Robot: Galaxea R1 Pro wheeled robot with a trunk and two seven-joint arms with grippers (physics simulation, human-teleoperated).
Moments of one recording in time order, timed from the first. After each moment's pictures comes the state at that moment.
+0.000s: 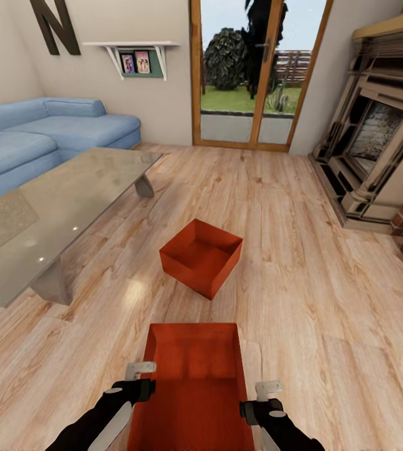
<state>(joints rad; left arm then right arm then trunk) -0.41 0.12 -0.55 -0.84 0.66 0.34 0.37 -0.45 0.06 0.32 -0.43 -0.23 0.14 -0.18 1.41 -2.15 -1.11</state>
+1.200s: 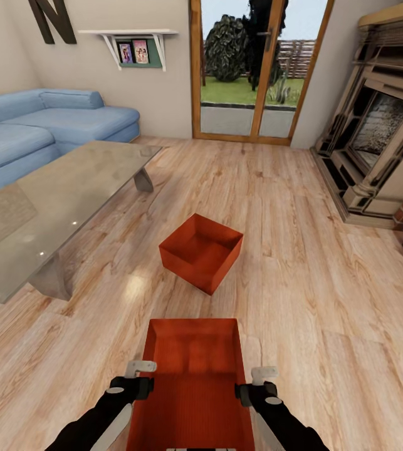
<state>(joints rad) -0.41 0.12 -0.55 -0.84 0.54 0.33 0.37 -0.45 0.06 0.33 -0.53 -0.23 0.14 -0.19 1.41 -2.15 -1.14</state>
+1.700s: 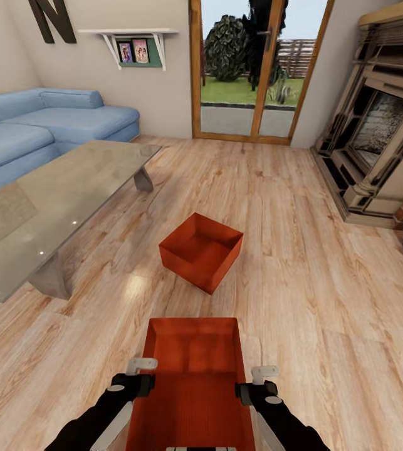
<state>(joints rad) -0.41 0.12 -0.55 -0.87 0.54 0.33 0.37 -0.45 0.06 0.32 -0.54 -0.23 0.14 -0.19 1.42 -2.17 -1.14</state>
